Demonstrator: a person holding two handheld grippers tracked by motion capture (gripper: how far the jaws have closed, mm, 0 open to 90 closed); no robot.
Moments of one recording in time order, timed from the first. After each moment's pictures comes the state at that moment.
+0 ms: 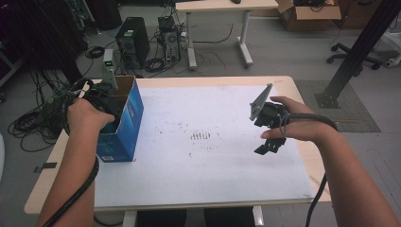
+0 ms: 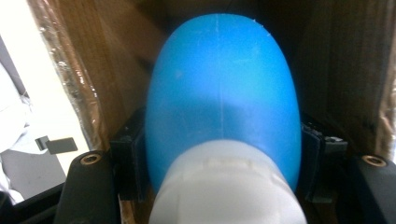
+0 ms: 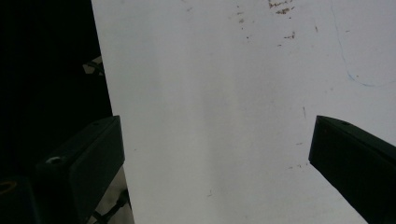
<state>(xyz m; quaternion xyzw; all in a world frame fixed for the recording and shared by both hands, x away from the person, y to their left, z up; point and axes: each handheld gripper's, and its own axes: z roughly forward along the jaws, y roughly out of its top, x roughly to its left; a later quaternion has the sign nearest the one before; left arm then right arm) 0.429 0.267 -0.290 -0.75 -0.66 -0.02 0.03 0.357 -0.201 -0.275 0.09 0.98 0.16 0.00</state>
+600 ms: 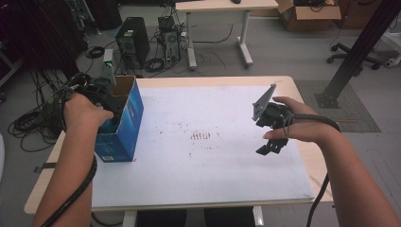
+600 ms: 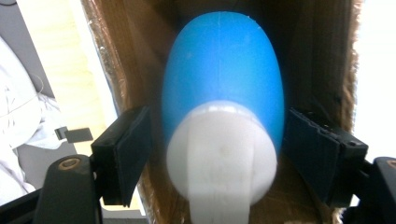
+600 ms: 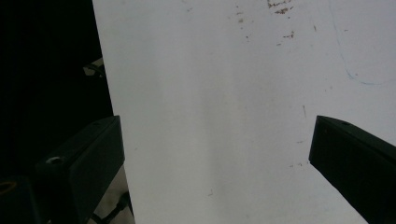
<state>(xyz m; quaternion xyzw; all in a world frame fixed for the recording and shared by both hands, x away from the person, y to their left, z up) 0.423 0.262 -0.267 -0.75 -0.66 -0.04 0.04 0.355 -0.206 -0.275 0.09 0.98 0.17 0.01</state>
